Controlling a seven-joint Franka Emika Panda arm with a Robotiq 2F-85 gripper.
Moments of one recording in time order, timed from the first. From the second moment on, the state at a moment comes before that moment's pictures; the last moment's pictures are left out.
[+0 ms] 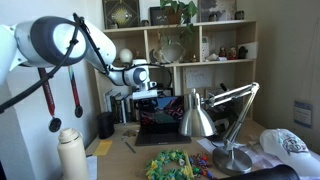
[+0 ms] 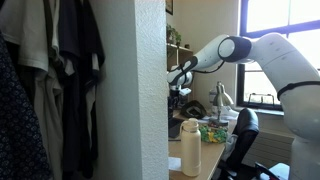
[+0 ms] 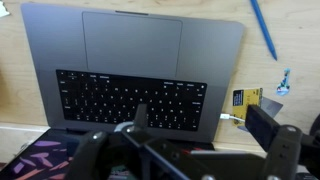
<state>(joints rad) 0.00 0.58 0.06 -1.51 -0.04 2.24 -0.47</state>
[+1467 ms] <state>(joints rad) 0.00 0.79 0.13 -1.32 -0.04 2.23 -0.47</state>
